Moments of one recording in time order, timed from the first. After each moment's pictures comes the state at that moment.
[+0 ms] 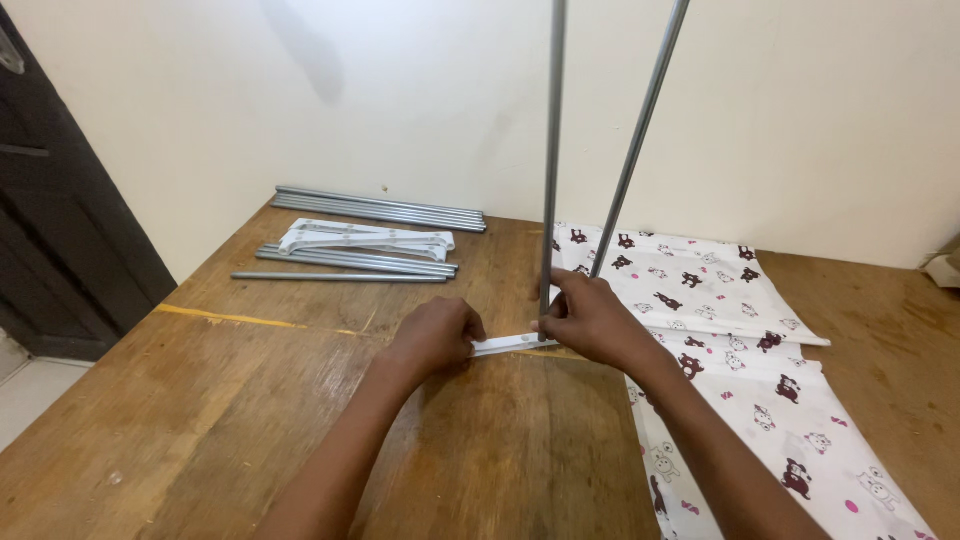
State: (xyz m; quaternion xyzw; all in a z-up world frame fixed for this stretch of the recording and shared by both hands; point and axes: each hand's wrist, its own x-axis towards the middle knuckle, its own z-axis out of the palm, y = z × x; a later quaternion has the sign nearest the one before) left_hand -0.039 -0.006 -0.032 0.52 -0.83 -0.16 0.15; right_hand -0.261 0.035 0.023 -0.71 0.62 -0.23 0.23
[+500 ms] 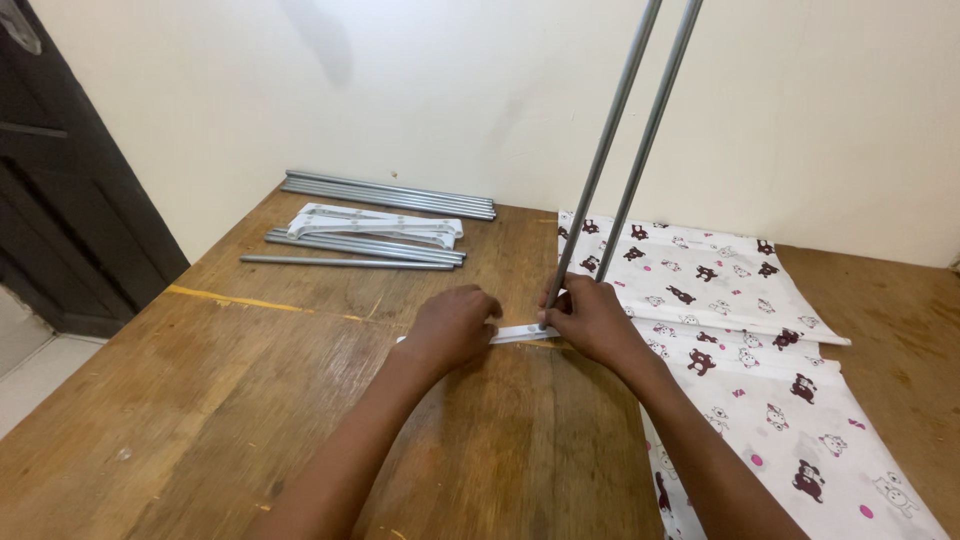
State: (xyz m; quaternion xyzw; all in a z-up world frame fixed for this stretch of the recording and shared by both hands) left_hand -0.053 0.000 -0.041 0.47 -0.85 -0.07 0.23; right_hand -0.273 0.007 -0.032 -0.71 0.59 -0.30 0.24
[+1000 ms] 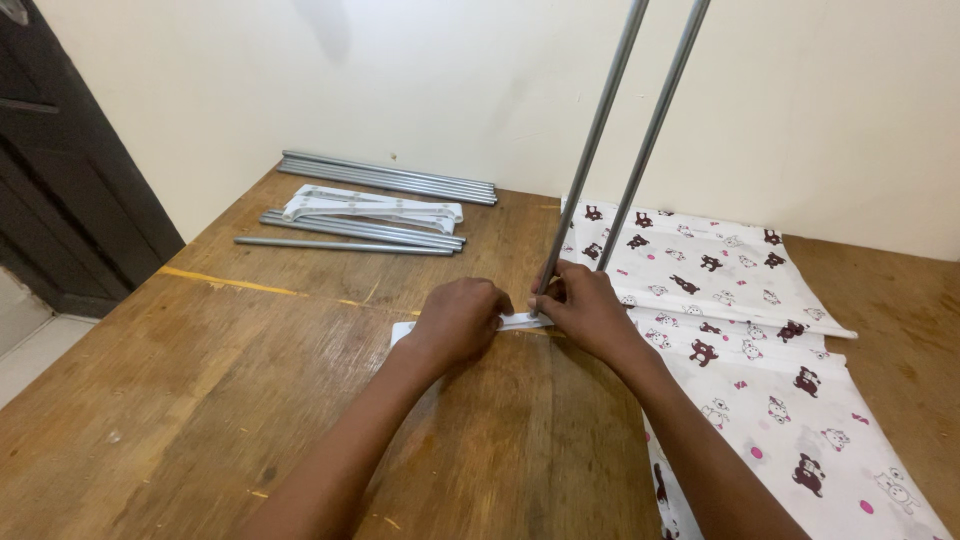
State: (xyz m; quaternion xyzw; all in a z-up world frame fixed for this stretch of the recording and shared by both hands) left_hand -0.061 0.007 -0.043 0.46 -0.86 -0.08 0.21; right_hand -0.262 0.014 -0.024 -0.72 0.59 -0.29 0.22
